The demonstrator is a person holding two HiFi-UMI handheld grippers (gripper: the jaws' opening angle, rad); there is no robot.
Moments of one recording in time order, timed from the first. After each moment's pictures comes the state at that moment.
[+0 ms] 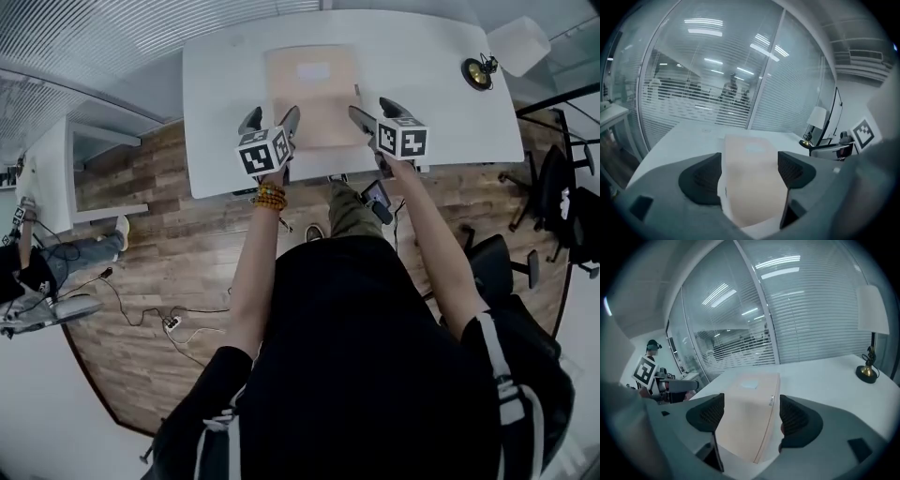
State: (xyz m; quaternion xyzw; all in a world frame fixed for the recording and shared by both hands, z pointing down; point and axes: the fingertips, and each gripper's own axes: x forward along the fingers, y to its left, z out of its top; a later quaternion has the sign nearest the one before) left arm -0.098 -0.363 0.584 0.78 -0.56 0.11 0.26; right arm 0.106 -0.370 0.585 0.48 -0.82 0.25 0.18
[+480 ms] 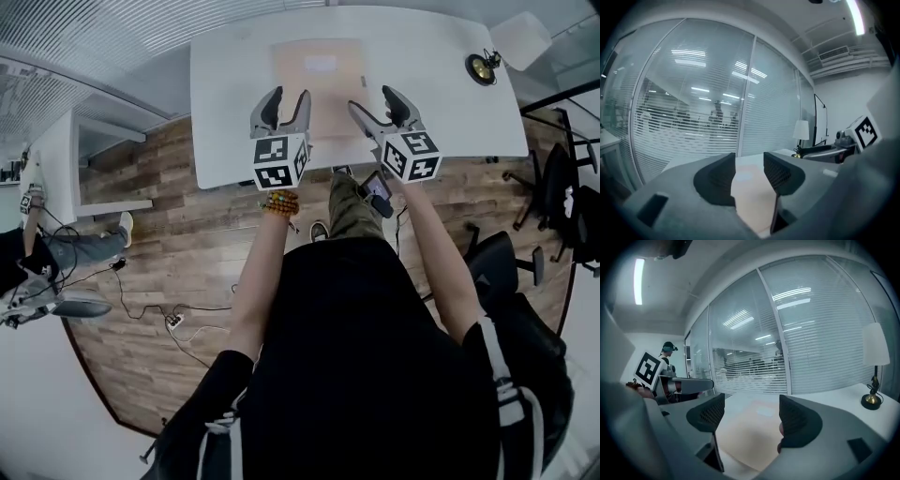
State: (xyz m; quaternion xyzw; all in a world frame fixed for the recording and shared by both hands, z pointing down) left arm -0.074 -0.324 0.479 0.83 -0.55 0.04 0.10; right arm 0.069 -0.319 0.492 0.47 -0.88 0.11 0.07
